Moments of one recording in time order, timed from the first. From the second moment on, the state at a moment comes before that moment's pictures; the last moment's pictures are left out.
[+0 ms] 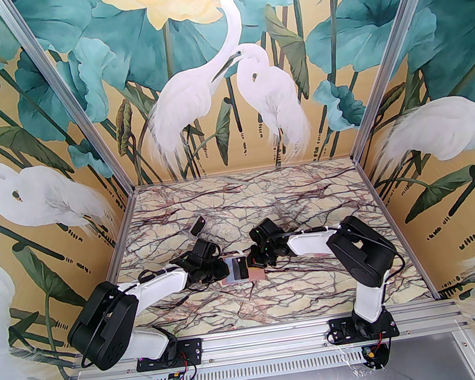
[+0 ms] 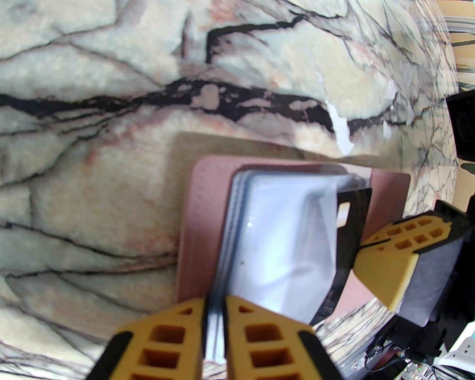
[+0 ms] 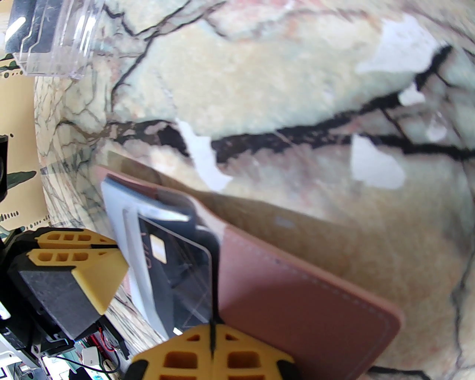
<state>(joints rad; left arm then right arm) -0.57 1.45 0.60 -0.26 0.19 -0.76 0.71 1.84 0.94 -0.11 -0.57 0.82</state>
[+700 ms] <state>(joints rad) -0.57 1.45 0.60 -0.25 0.20 -0.76 0.73 1.85 0.94 -0.06 -0.60 0.85</state>
